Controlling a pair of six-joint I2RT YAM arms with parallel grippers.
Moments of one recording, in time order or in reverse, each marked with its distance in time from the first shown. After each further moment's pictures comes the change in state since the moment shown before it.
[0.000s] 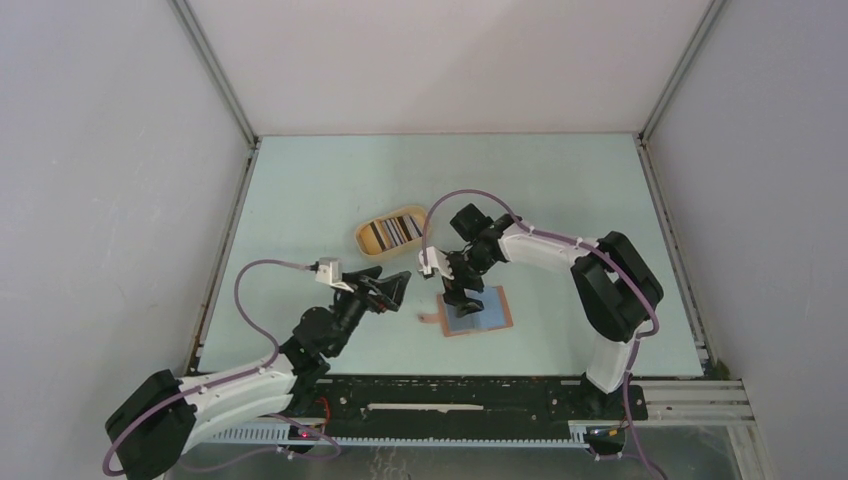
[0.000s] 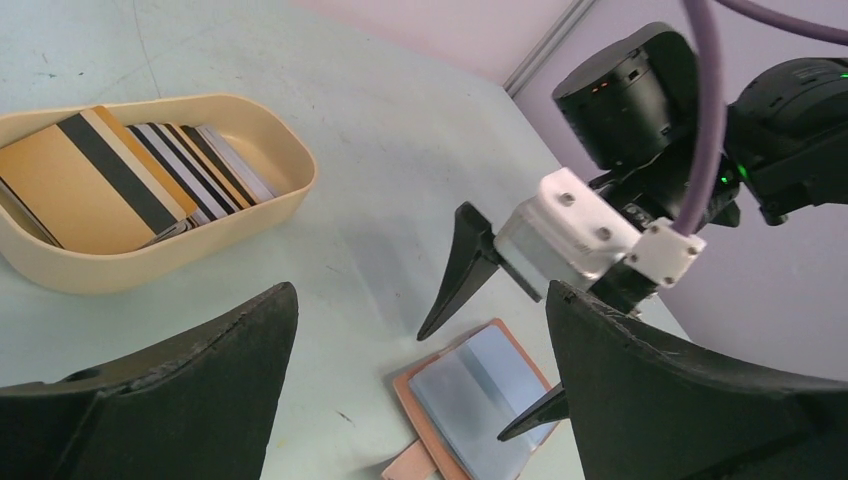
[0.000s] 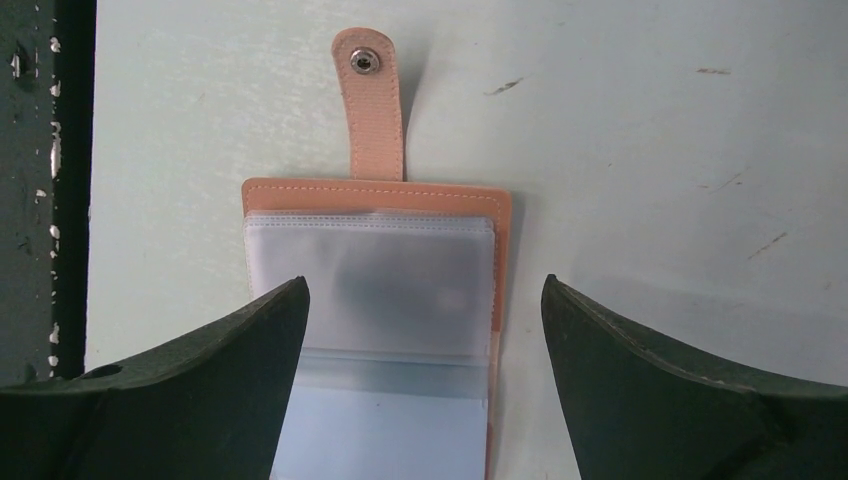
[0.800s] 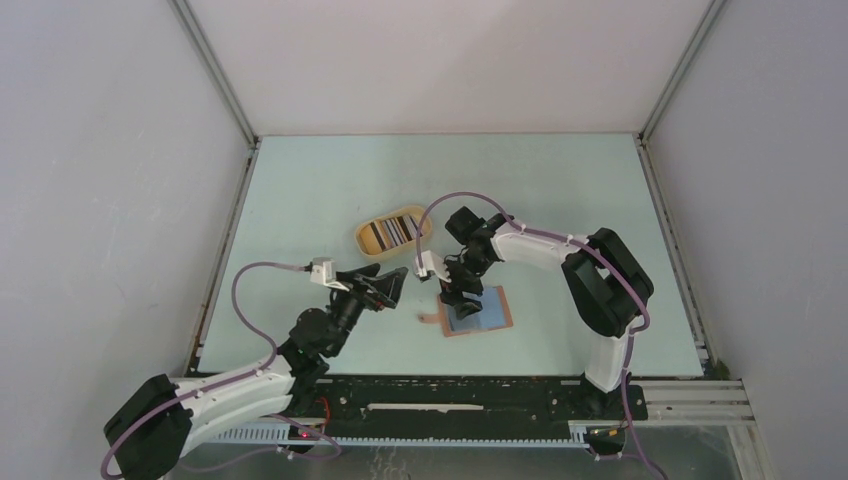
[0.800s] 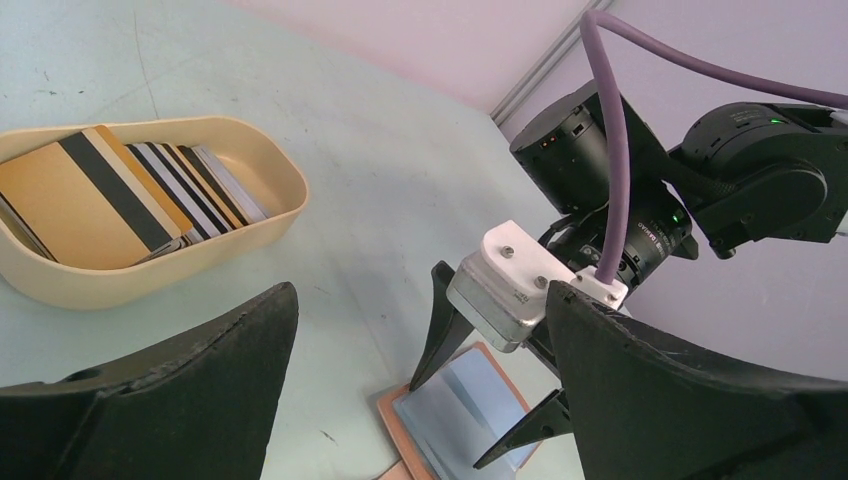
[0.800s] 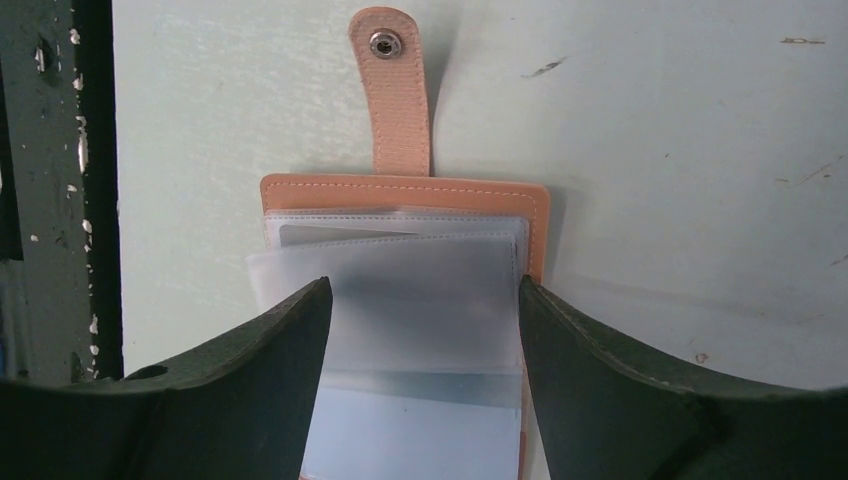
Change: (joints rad) left arm 0.000 -0.039 0.000 0.011 -0.027 -0.028; right arm 0.024 0.064 0.053 -0.089 0.026 0.033
